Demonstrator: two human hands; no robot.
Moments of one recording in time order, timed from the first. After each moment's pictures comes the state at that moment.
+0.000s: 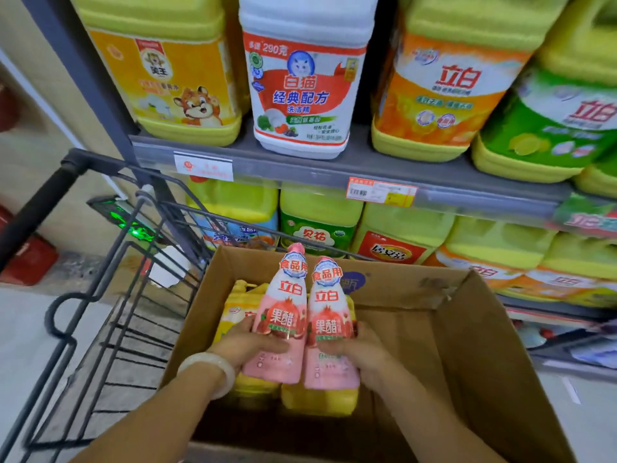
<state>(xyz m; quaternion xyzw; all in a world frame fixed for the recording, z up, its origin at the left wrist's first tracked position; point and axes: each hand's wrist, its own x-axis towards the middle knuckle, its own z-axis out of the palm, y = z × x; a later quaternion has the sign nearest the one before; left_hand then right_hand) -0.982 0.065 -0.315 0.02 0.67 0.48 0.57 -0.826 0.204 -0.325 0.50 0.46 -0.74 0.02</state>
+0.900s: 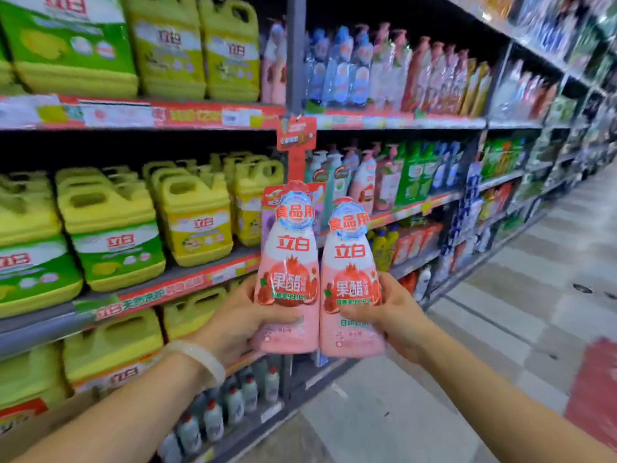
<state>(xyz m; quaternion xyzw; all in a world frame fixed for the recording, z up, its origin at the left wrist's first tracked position) -0.421 0.329 -0.049 0.47 0.42 0.48 0.61 -0.200 0.340 -0.056 0.48 0.51 -0.54 -0.47</state>
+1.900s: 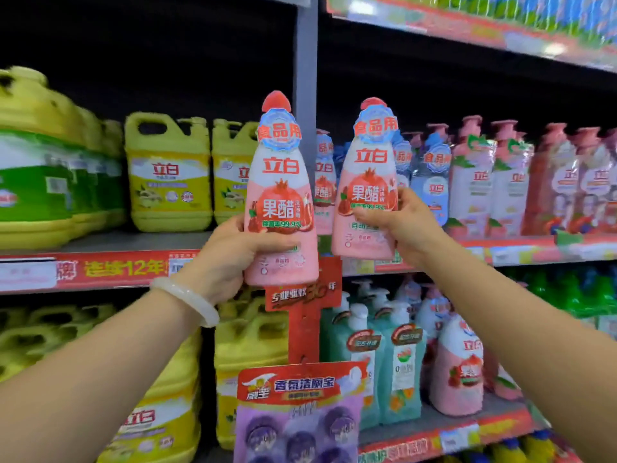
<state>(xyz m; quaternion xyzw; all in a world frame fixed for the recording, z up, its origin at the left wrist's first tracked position) -0.368 0.669 0.171 0.50 0.42 0.69 0.33 -0.178 0.795 0.195 0.23 0.64 -0.48 -0.55</state>
